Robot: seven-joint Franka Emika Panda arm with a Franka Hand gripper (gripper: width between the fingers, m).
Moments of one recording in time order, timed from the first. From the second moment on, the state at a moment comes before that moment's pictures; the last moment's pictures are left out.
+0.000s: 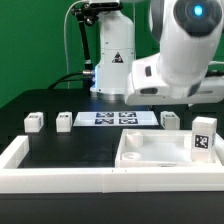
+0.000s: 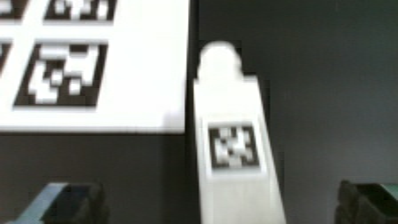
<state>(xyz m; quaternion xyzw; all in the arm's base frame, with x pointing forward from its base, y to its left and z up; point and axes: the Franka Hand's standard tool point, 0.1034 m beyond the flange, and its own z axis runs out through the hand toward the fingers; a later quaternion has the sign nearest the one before) 0.396 0.095 0.043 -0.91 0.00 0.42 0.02</state>
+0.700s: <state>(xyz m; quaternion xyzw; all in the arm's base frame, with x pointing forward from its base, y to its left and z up) 0.382 0.104 0.022 -0.89 0.02 0.45 -0.01</state>
